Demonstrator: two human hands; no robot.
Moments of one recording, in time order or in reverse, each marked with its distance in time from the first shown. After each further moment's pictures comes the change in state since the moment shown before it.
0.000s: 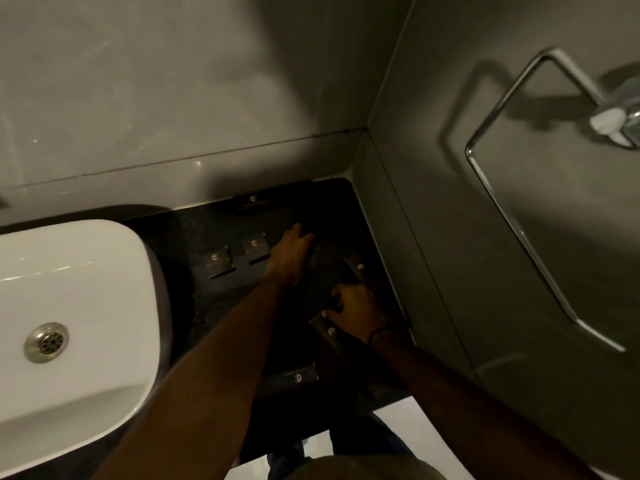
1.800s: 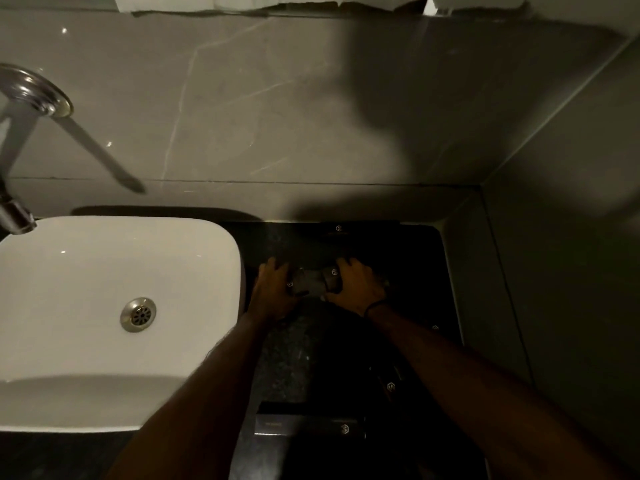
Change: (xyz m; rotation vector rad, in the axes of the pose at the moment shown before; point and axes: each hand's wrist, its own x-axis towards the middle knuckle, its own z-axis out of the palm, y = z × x) left_hand -0.084 -0.135 -0.040 -0.133 0.217 -0.430; right_hand 0.119 -0.143 0.011 -0.317 -0.099 -0.273
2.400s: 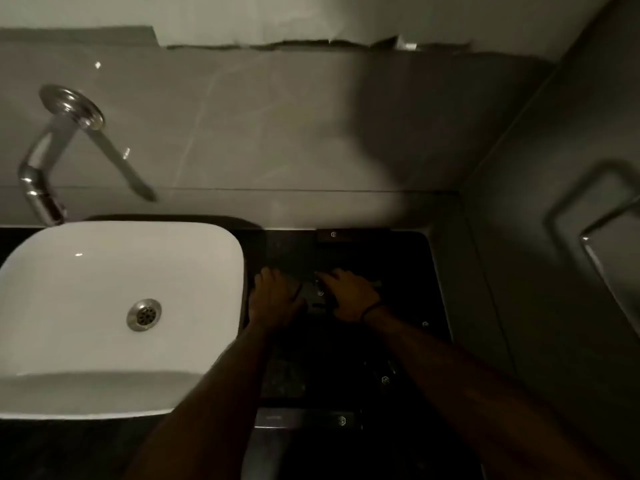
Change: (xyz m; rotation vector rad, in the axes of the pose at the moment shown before) left_hand -0.030 0.019 0.000 0.167 0.046 -0.118; right_hand -0.034 -0.007 -0.007 -0.228 -0.111 -0.238
